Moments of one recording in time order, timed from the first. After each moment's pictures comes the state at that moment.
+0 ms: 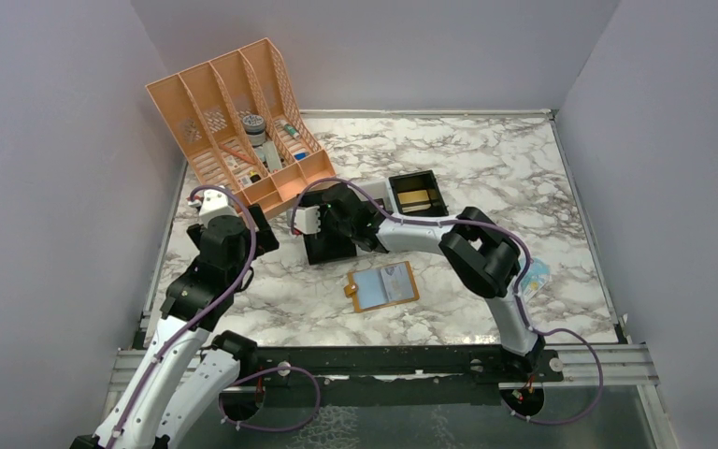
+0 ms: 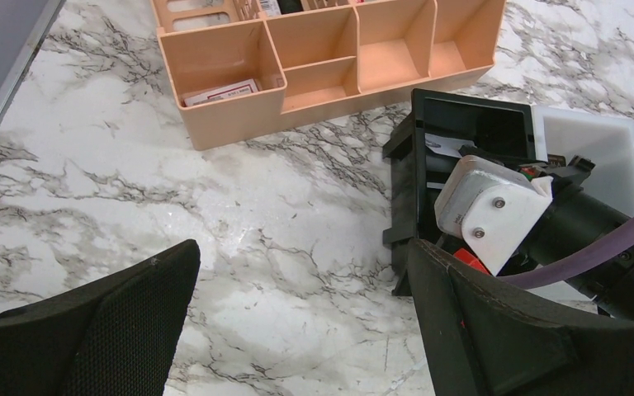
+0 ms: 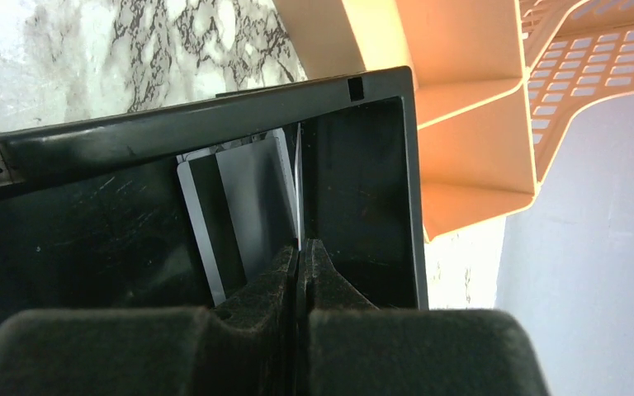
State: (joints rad) left arm -0.38 0.62 0.75 -0.65 -0.46 -0.48; right arm 0.93 2.14 1.42 0.17 0.06 -0.98
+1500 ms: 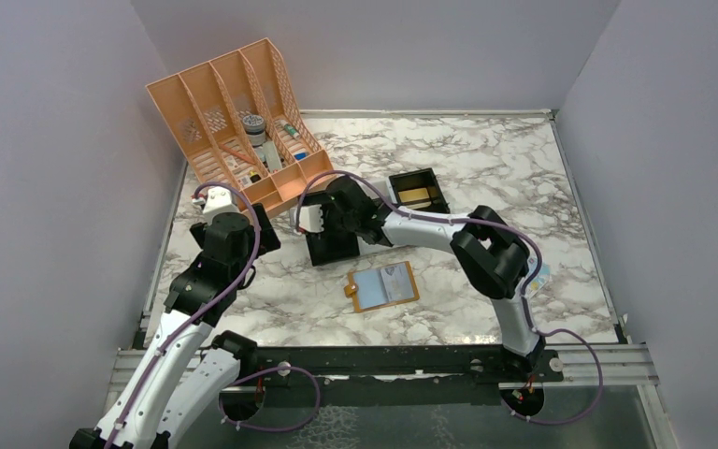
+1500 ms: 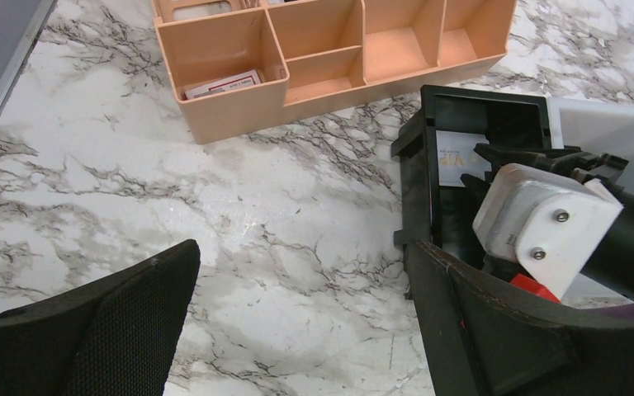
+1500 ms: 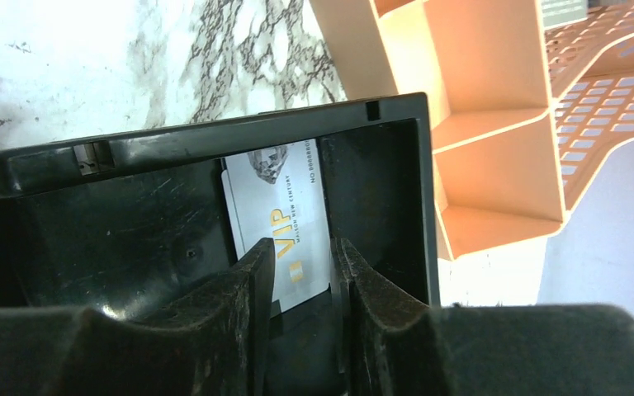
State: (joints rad) left arm -0.38 0.65 0.75 -0.65 -0.46 -0.48; right arm 0.91 2.10 1.44 0.03 -0.10 -0.97
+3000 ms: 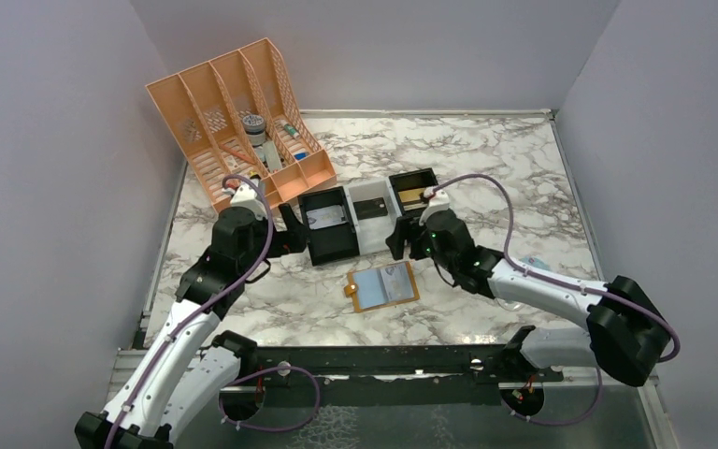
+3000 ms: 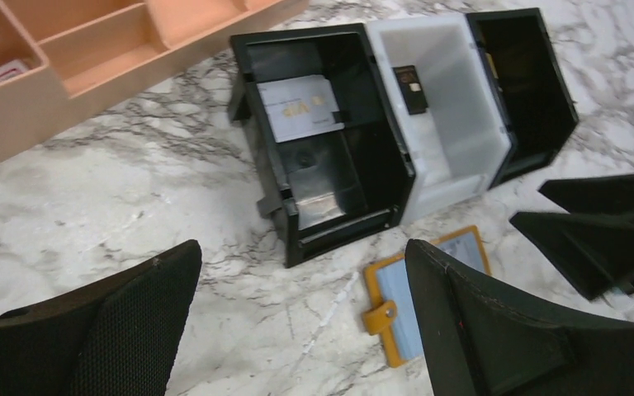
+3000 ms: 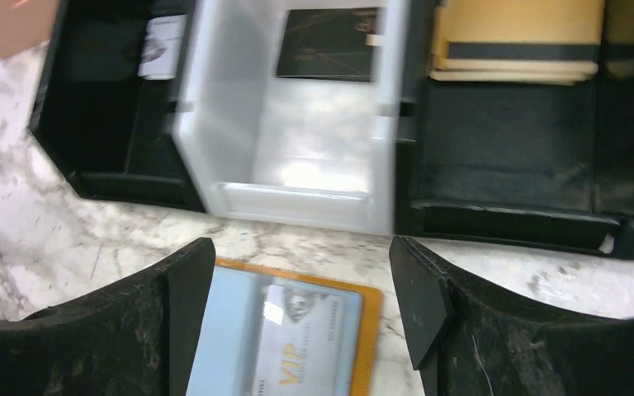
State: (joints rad) left arm -0.38 0.70 0.69 -0.48 -0.07 -0.47; right arm 0.83 1.27 0.64 0.15 0.28 0.40
